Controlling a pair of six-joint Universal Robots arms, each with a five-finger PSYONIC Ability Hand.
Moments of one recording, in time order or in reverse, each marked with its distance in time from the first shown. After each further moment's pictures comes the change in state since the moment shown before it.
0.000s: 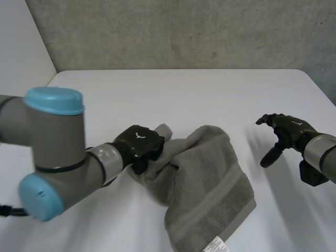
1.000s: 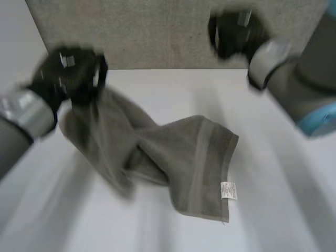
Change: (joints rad) left arm 0.208 0.442 -0.078 0.216 -0.018 -0.116; right arm 0.351 0.130 -0.748 -0.075 0.064 -0.069; left_hand 0.000 0.003 0.003 0.004 0.001; right_hand 1.113 1.094 1.095 1.078 1.111
